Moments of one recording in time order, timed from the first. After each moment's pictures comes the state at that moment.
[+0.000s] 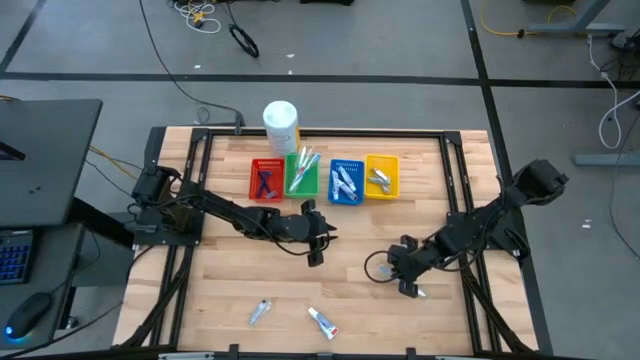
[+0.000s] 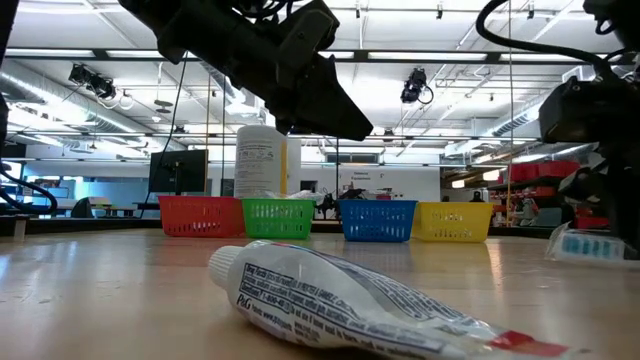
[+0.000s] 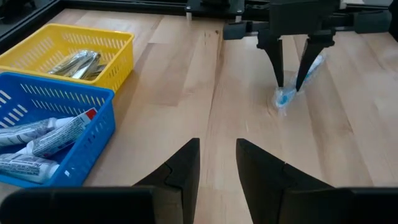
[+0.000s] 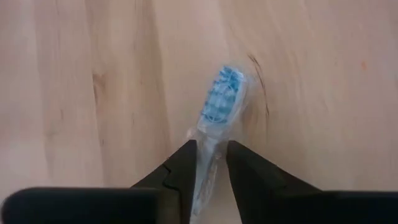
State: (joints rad) left arm -0.19 1.75 0.95 0.30 -0.32 -0.18; right arm 0.55 1.43 0.49 -0.17 0.08 0.75
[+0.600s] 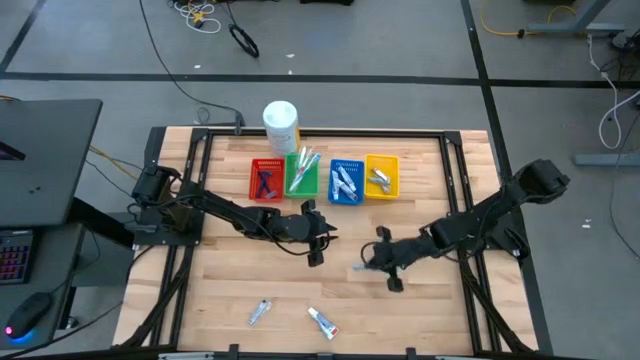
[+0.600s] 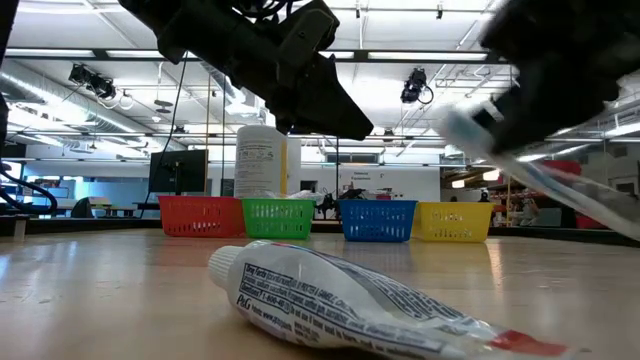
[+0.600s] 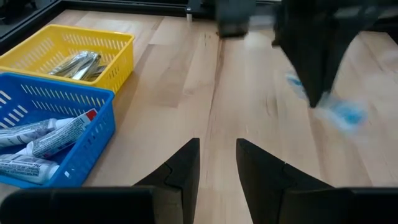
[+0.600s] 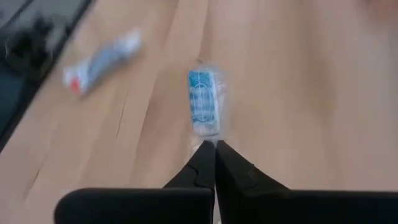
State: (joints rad) left arm -0.19 1.75 0.95 0.31 -0.32 -0.18; right arm 0.45 1.38 0.54 0.14 0.14 0.30
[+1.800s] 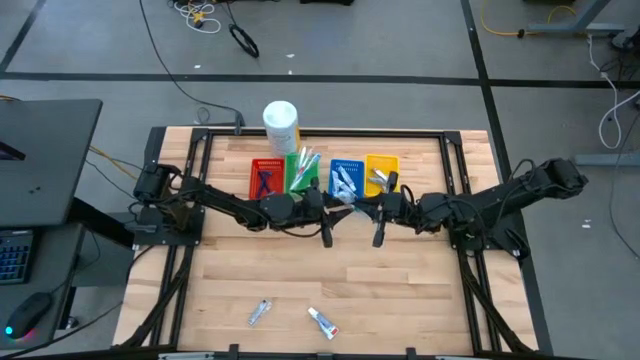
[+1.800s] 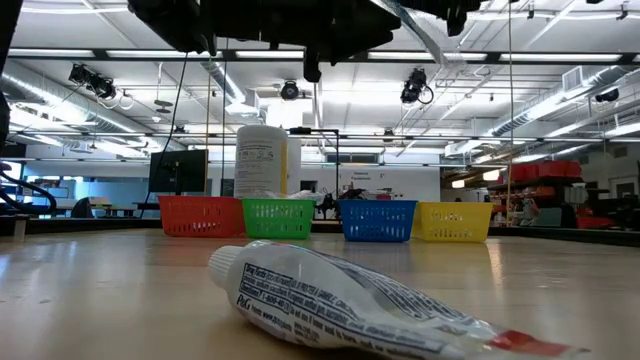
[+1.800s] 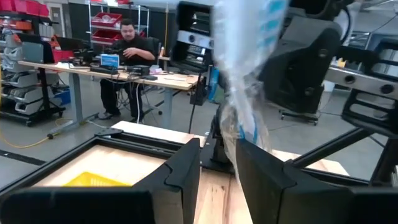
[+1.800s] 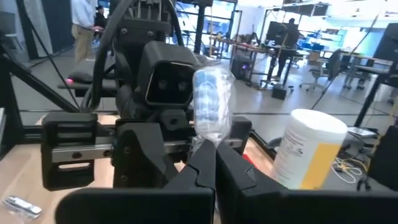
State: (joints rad) left arm -0.13 1.75 0.95 0.89 -0.35 -0.11; right arm 0.27 1.17 0.71 0.42 0.53 -0.09
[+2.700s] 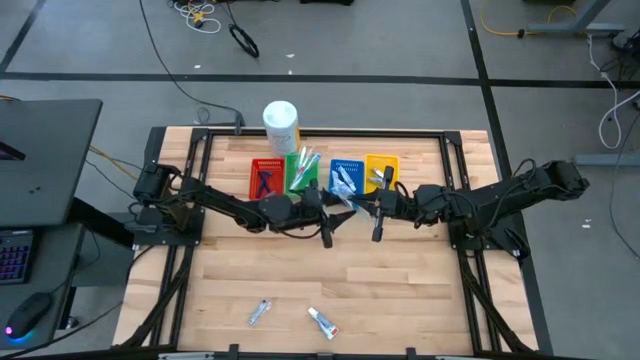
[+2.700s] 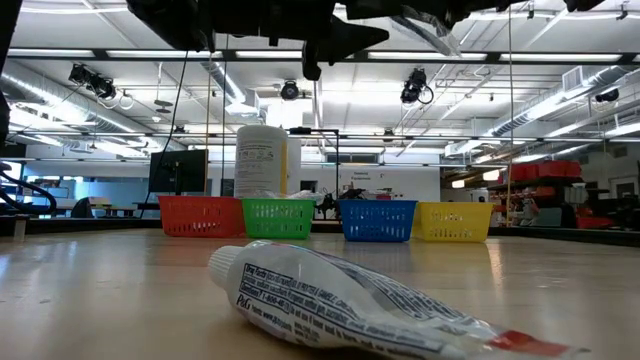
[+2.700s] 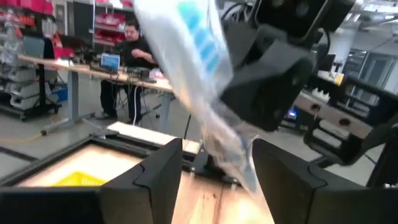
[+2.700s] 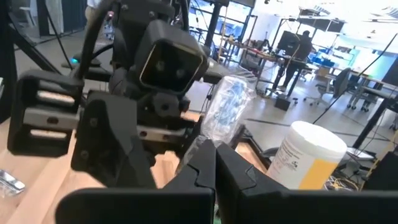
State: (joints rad) left arm -0.13 1.75 0.95 0.92 -0.38 -0.17; right arm 0.19 1.17 0.71 0.41 0.39 -0.23
